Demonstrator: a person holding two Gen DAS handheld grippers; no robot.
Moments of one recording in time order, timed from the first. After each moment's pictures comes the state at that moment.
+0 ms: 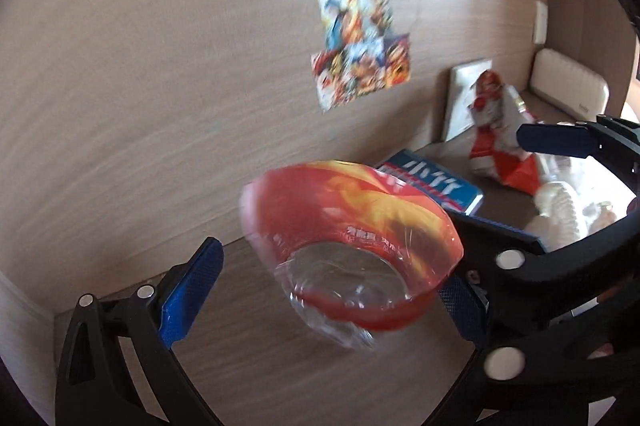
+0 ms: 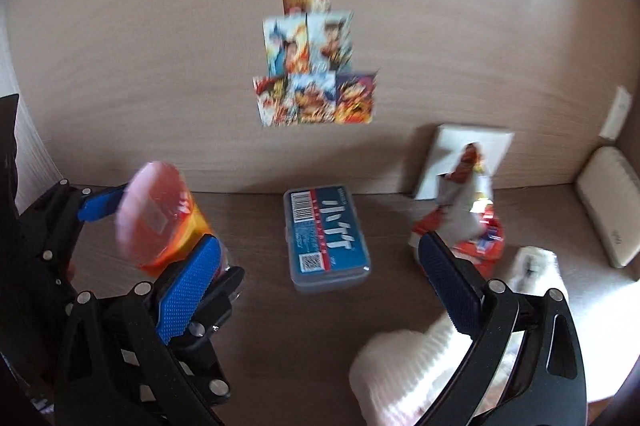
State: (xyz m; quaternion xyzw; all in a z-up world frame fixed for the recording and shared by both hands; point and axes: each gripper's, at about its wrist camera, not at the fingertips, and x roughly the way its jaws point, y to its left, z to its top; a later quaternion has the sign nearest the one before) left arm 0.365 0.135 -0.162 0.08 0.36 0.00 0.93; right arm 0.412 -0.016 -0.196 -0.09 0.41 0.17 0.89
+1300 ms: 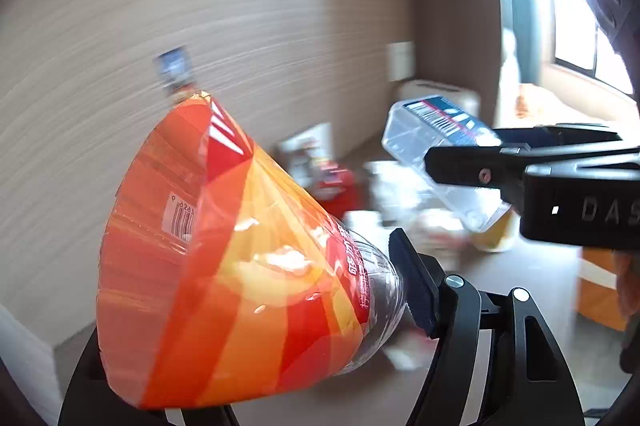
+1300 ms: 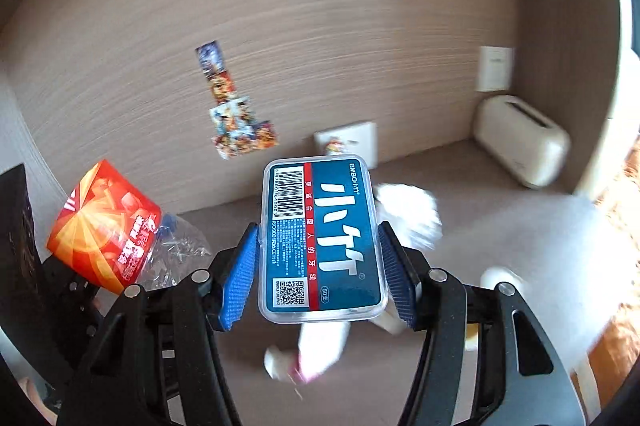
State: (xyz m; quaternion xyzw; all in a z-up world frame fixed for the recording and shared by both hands) left arm 0.230 0.032 -0.079 0.11 0.27 -0.17 0.94; right arm 0.252 -0.150 -0.087 0.03 0.35 0.08 0.93
